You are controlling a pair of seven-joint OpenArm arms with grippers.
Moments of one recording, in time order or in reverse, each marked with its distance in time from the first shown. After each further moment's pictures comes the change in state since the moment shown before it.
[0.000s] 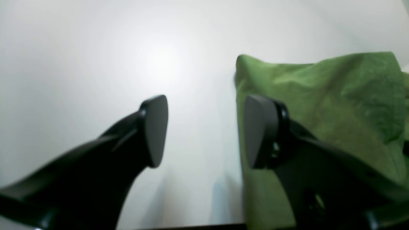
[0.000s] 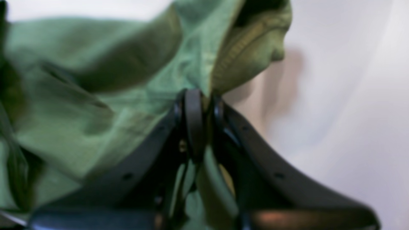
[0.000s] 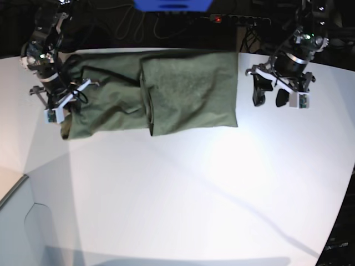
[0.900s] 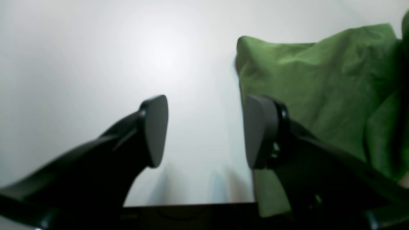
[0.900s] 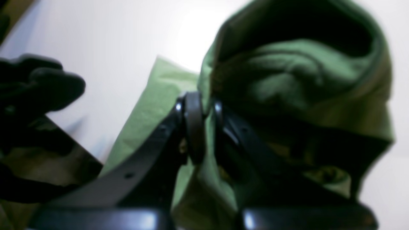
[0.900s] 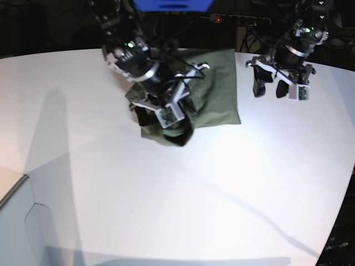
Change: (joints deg) left arm 2.5 -0.2 -0.2 0.0 0.2 0.0 -0.2; right arm -2.1 -2.0 -45.7 4.9 0.3 -16.8 0.0
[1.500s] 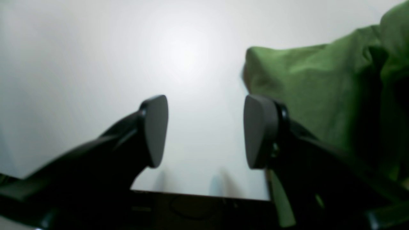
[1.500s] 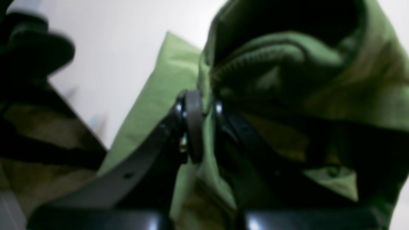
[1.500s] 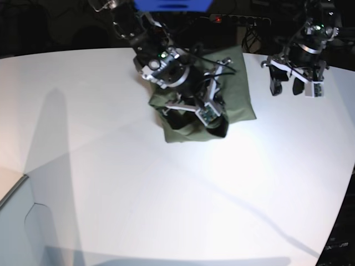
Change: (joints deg) left arm 1.7 0.2 -6.4 0.0 0.2 -0.1 0.0; right arm 7.7 0.3 -12.0 -11.4 -0.1 -1.8 0.2
